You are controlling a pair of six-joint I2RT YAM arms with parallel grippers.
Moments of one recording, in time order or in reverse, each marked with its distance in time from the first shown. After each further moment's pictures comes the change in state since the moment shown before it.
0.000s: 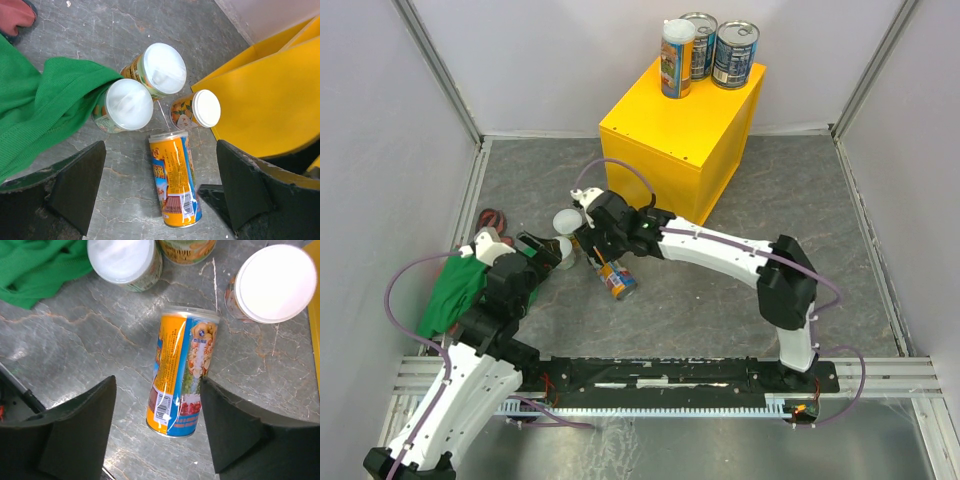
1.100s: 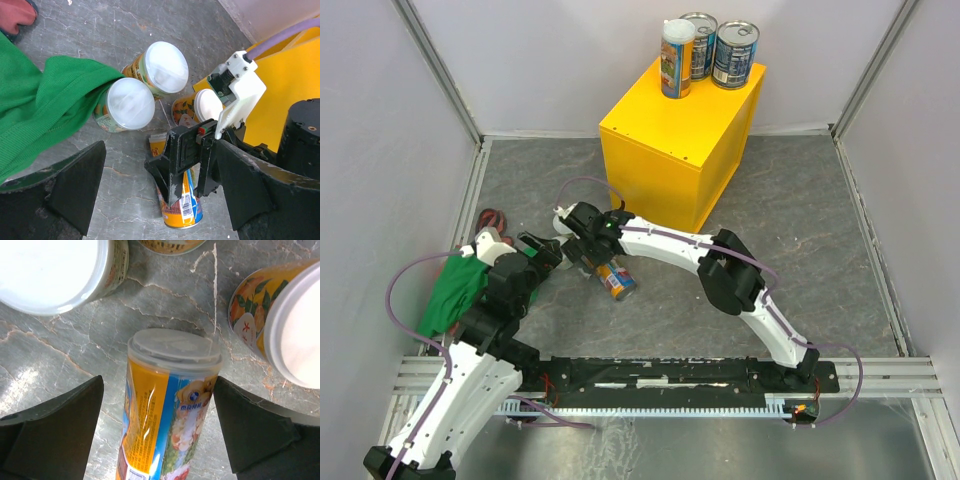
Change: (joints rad) left arm 0.000 0.012 -0.004 0.006 0.000 0.000; right arm 0.003 0.400 0.347 -0.208 0.071 -0.072
